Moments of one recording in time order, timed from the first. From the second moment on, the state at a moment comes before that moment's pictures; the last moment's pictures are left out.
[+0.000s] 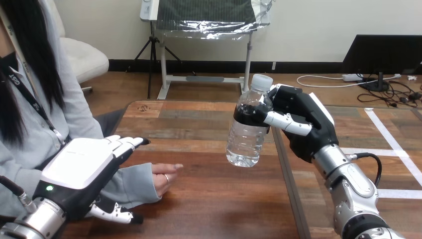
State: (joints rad) left arm 0.08 0.71 -0.03 0.11 0.83 -0.44 0.07; right arm -0.70 -0.16 -0.32 1.27 0.22 -0.59 0.68
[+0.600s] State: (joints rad) left arm 0.03 0.71 -0.05 0.19 0.85 -0.40 0.08; right arm -0.70 -0.16 -0.32 1.27 0.22 -0.60 0.66
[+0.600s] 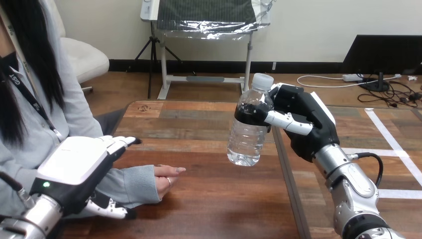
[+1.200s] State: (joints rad) left arm -0.14 0.73 -0.15 0.47 0.90 -0.40 0.10; right arm -0.70 -0.16 -0.32 1.26 0.22 -0.62 0.66
